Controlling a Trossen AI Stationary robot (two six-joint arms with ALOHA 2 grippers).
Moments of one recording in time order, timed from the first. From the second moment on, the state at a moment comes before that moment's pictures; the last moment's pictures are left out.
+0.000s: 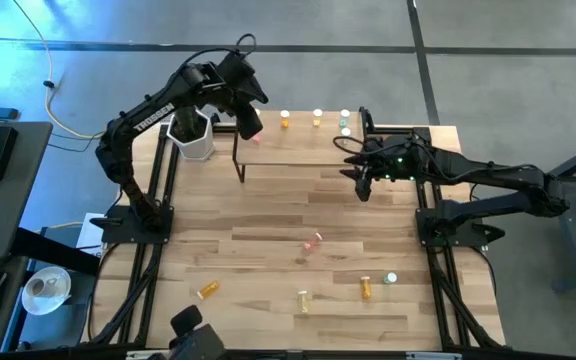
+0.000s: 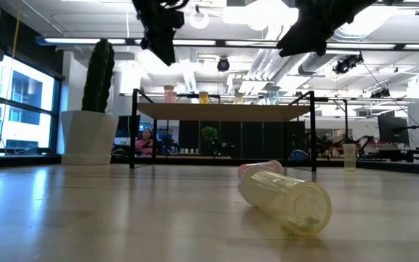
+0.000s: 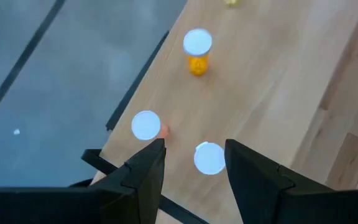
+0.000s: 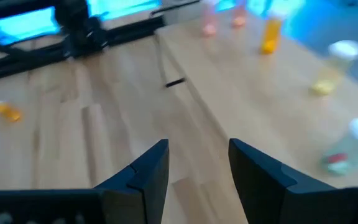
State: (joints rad) left arm 0.75 1.71 1.89 -1.19 -0.03 0.19; right arm -0.25 1.00 0.88 -0.38 0.07 0.12
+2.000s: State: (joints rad) left arm 0.25 1.23 0.76 0.13 0.07 0.02; right arm -0.90 1.05 0.88 -0.96 -0.01 0.65
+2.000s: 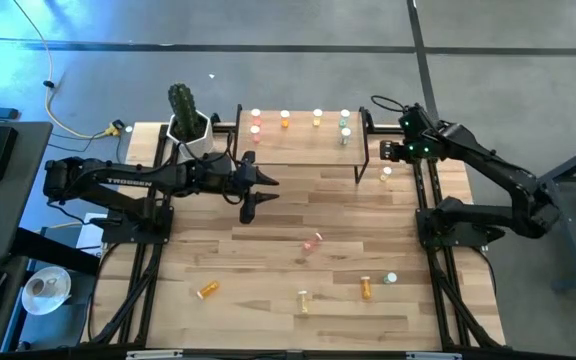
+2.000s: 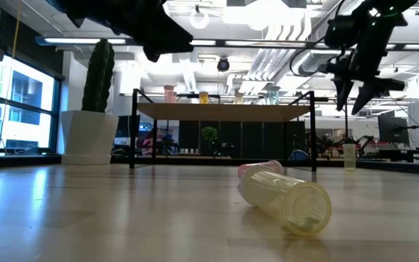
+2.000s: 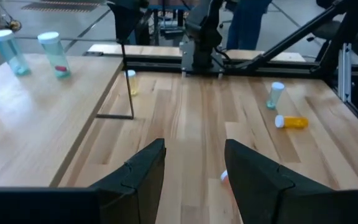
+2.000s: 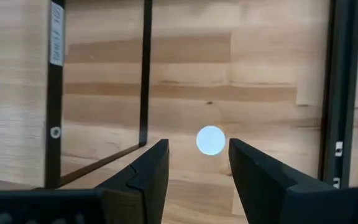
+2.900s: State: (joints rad) left arm 0.25 1.23 0.76 0.05 0.07 0.04; right arm -0.95 1.37 0.88 -0.97 -0.07 0.65
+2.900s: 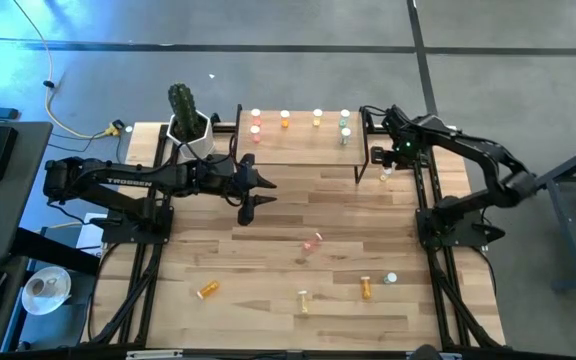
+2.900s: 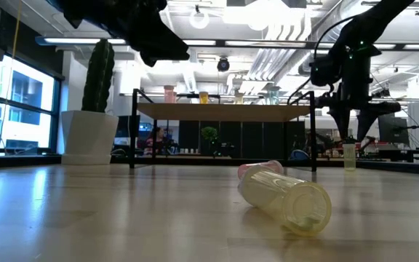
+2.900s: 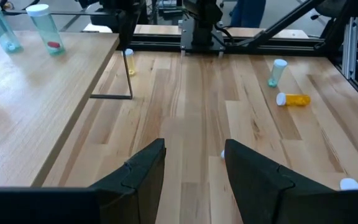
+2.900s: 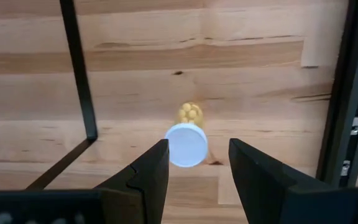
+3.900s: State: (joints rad) left arm 0.25 1.23 0.76 0.05 0.07 0.04; right arm -0.96 1.43 0.87 -1.02 -0.05 0.26
